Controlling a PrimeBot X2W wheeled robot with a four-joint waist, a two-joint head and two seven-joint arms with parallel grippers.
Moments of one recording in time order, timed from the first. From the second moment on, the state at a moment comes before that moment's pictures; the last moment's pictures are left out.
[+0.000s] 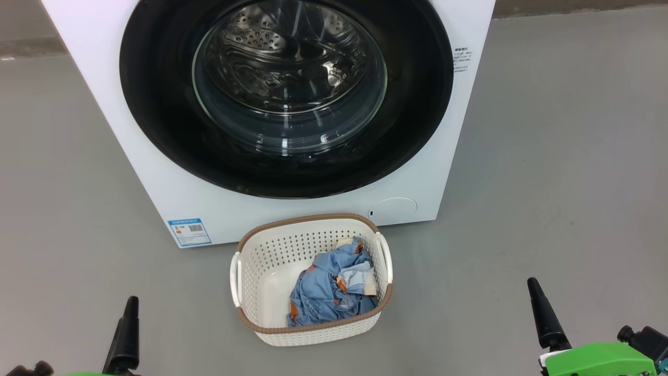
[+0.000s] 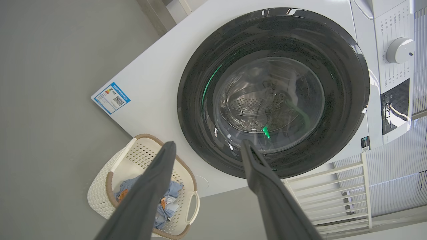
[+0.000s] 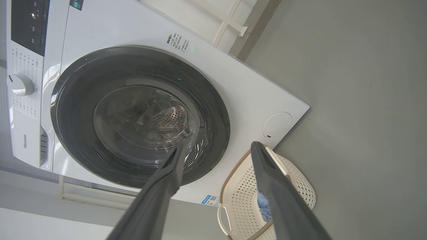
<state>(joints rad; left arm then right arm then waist) -0.01 0.12 -0.02 0.24 -1.25 -0.12 -0.01 -0.02 -0.03 -0.10 0.28 1.11 0.13 -0.01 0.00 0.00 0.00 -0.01</state>
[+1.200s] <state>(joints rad) -0.01 0.22 -0.07 0.21 -0.87 -0.12 -0.11 -0.05 -0.03 -0.09 0.28 0.64 0.13 -0.11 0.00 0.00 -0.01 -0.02</state>
